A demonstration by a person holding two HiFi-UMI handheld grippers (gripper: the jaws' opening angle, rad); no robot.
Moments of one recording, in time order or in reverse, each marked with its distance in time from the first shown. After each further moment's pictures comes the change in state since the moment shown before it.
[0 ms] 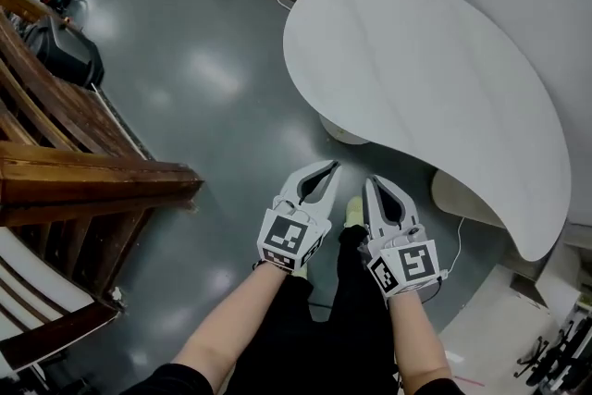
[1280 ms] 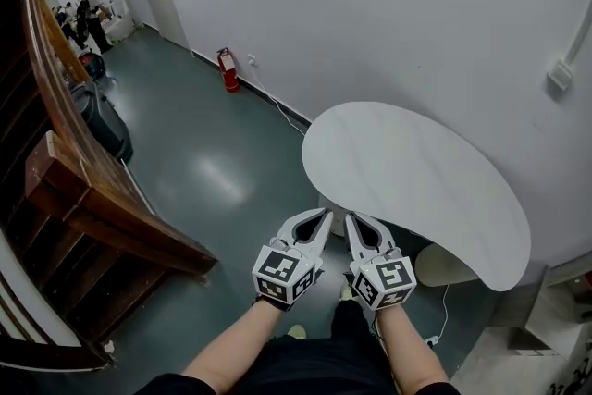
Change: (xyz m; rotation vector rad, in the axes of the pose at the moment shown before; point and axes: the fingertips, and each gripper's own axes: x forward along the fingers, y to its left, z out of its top) left arm -0.133 -0.076 0.215 0.061 -0.179 -0.010; right arm -0.070 0.120 0.180 -0.135 -0.145 0.061
